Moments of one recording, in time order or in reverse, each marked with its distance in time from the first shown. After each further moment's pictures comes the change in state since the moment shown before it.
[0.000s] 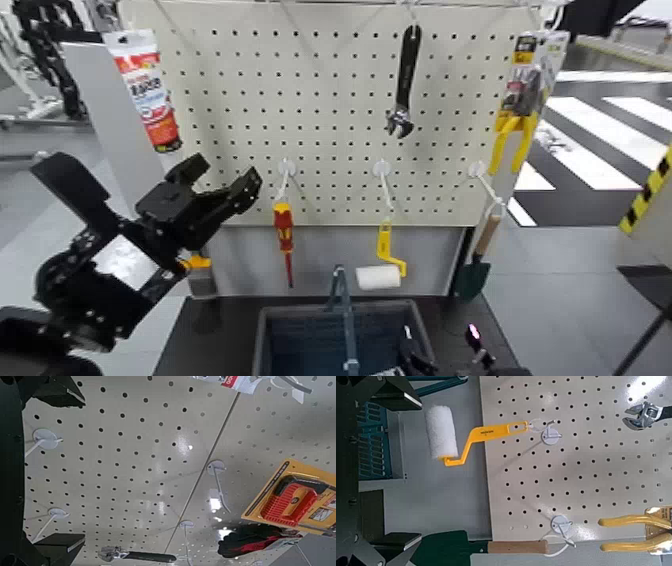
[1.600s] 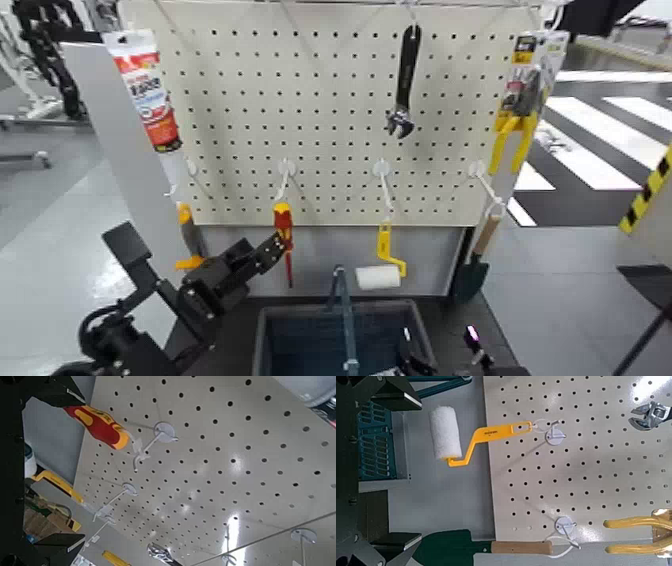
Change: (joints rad) left arm 0.095 -0.052 0.001 0.076 0.332 0.254 0.003; right arm 0.003 -0.002 0.001 -0.009 -0.002 0.024 0.000
